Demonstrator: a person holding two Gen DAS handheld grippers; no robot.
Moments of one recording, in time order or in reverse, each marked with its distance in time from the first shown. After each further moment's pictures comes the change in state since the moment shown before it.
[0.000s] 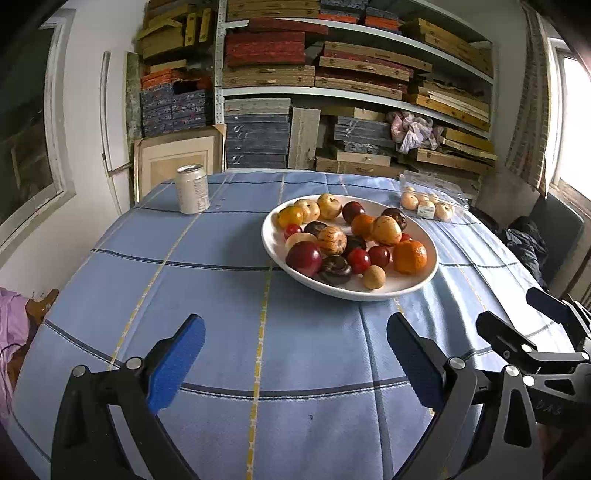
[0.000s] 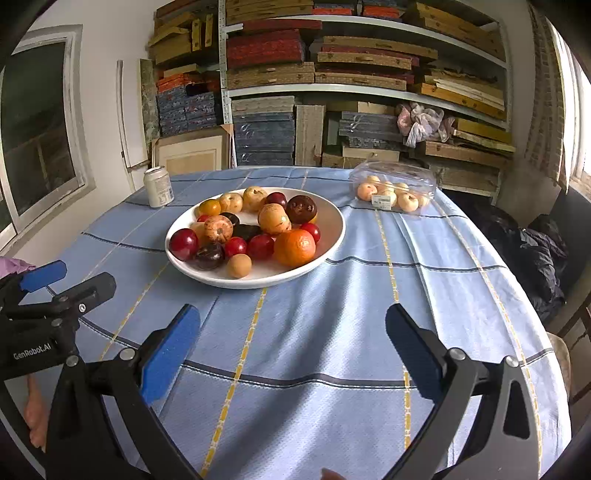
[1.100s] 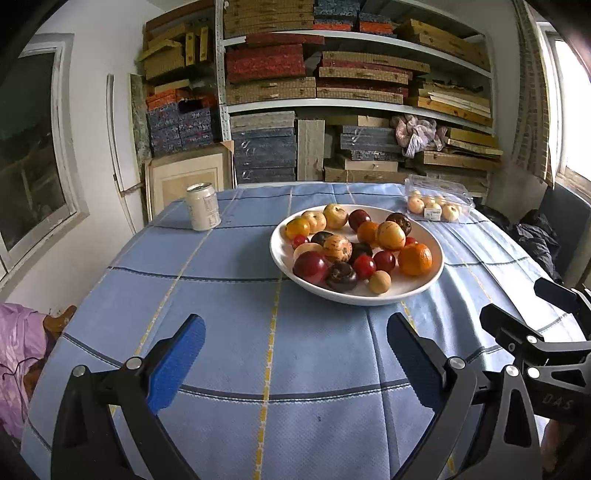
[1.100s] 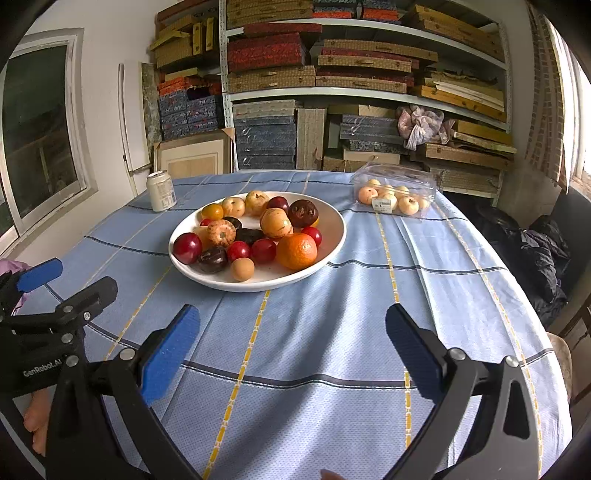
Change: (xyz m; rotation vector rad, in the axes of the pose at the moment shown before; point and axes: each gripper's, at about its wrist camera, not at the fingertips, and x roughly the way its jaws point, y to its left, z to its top) left arm -0.007 -0.010 -0.004 0.052 -0.052 0.076; right arm -0.005 0.002 0.001 0.006 -0.010 0.006
